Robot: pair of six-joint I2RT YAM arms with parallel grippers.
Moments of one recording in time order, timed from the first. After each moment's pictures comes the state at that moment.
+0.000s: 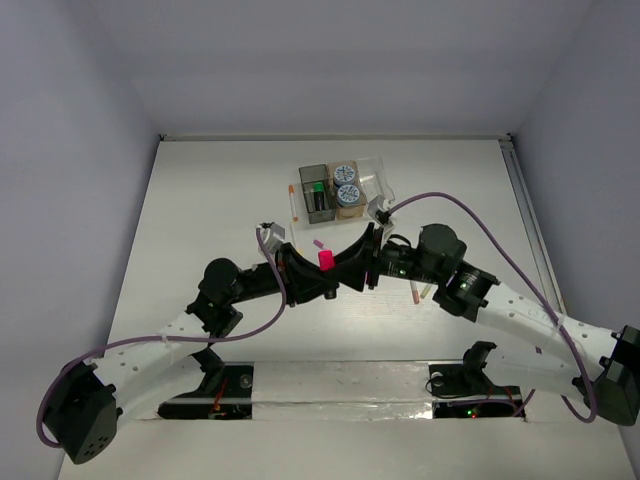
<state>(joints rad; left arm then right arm) -0.72 0.84 0.35 0.73 0.66 -0.66 0.89 1.01 0.77 0.24 -0.46 0.42</state>
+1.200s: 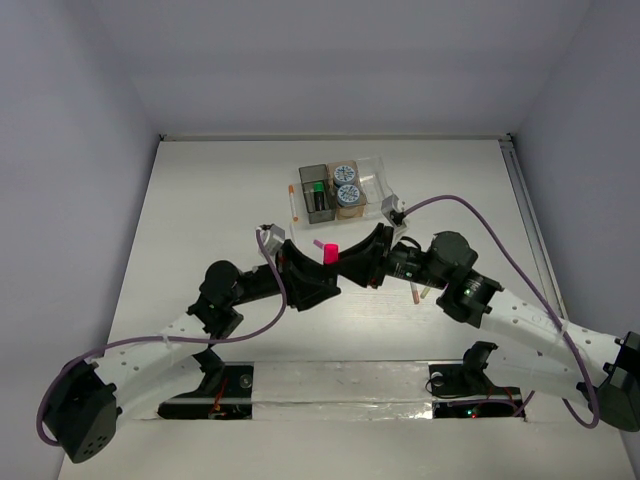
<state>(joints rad) -0.74 0.84 0.34 0.75 0.63 -0.66 0.89 0.96 0.71 0.38 -0.39 0.47</state>
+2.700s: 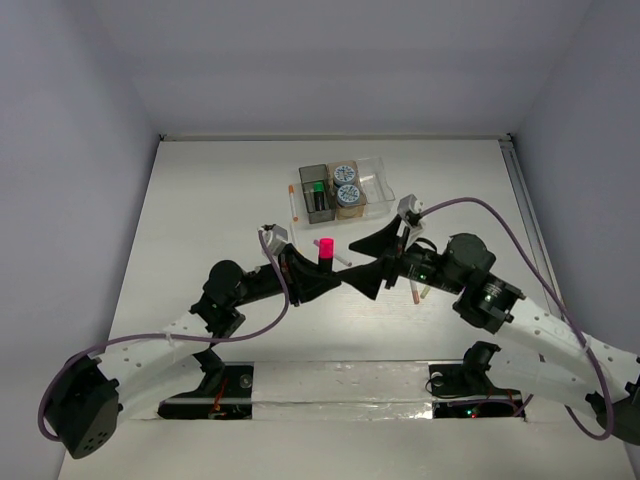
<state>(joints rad) -0.76 0.86 0.33 0.75 0.57 -0.62 0.88 0.83 0.72 0.19 -0.31 0.42</state>
